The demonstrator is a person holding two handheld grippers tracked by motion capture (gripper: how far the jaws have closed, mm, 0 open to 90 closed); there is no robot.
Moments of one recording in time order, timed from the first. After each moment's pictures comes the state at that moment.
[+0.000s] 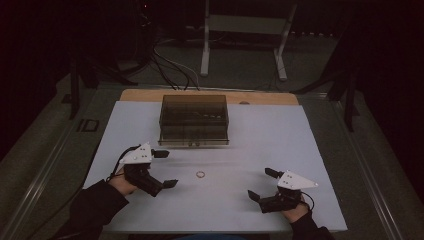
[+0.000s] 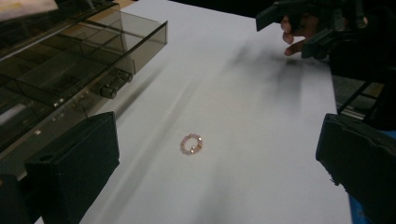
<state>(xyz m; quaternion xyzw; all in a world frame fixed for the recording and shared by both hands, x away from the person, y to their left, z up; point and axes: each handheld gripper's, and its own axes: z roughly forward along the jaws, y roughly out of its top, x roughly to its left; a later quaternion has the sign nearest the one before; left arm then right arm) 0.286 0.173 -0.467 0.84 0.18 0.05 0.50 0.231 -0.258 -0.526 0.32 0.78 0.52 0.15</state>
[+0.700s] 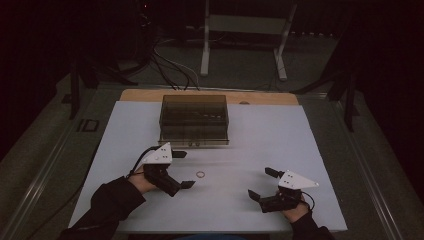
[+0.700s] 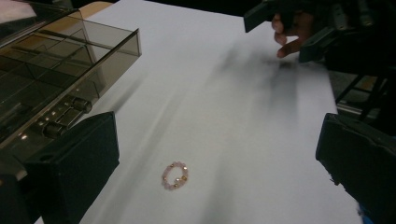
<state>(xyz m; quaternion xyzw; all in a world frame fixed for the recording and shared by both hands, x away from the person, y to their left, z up) 0.294 0.130 -0.479 0.85 0.16 0.04 0.50 0.231 -0.259 -0.525 0.32 0.77 0.52 0.15</state>
